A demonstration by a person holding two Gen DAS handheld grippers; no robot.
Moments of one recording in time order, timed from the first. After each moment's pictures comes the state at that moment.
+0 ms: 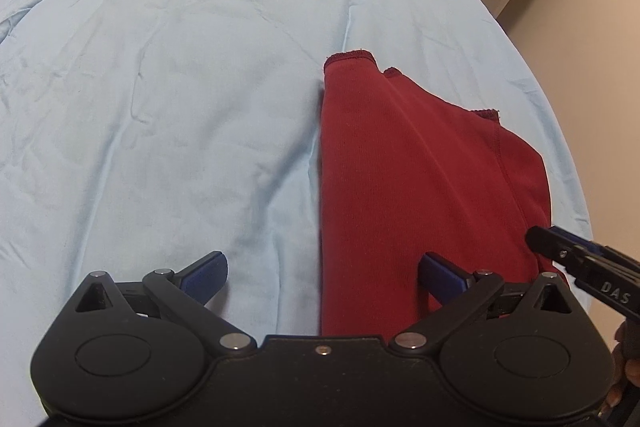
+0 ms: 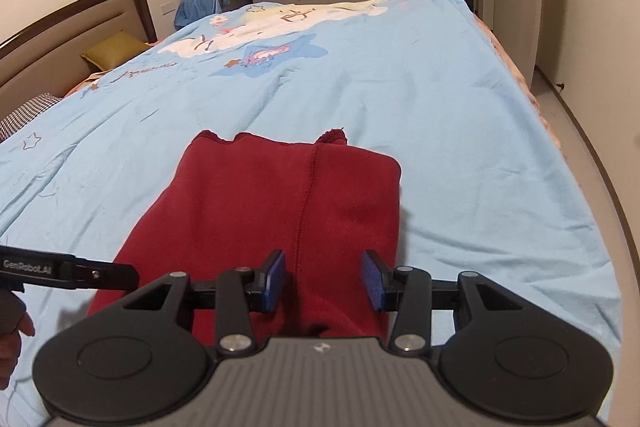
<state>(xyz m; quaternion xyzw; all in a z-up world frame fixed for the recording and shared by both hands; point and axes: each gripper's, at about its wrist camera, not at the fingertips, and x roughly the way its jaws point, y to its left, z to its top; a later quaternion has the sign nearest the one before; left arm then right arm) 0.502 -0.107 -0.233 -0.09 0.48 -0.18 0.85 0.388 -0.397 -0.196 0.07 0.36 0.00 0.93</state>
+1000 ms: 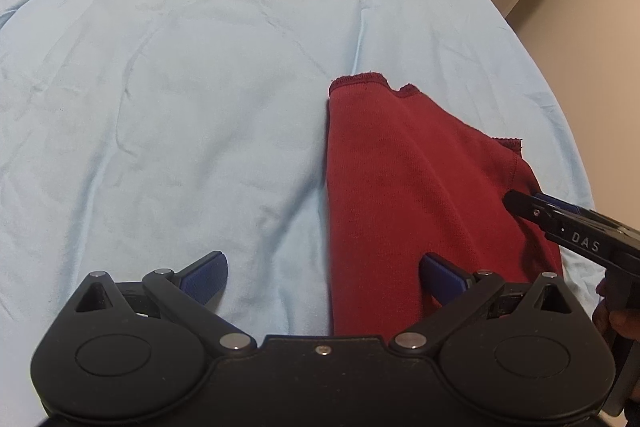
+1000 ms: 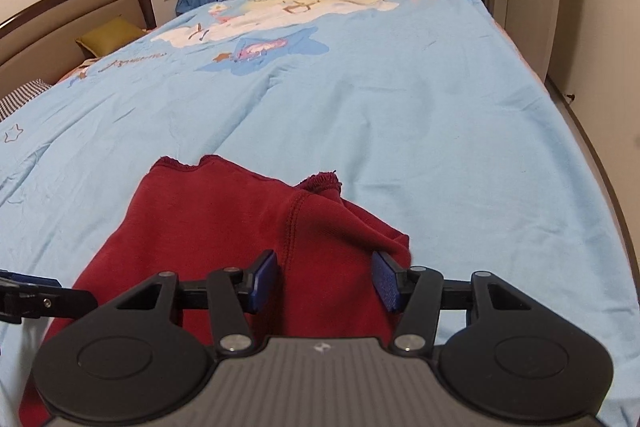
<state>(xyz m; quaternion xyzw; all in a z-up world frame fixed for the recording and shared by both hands) 0.540 -0.113 -0.238 -0.10 0.49 -0.18 0.85 0.475 -0.404 -0.217 0.04 0.37 0.01 0.93</state>
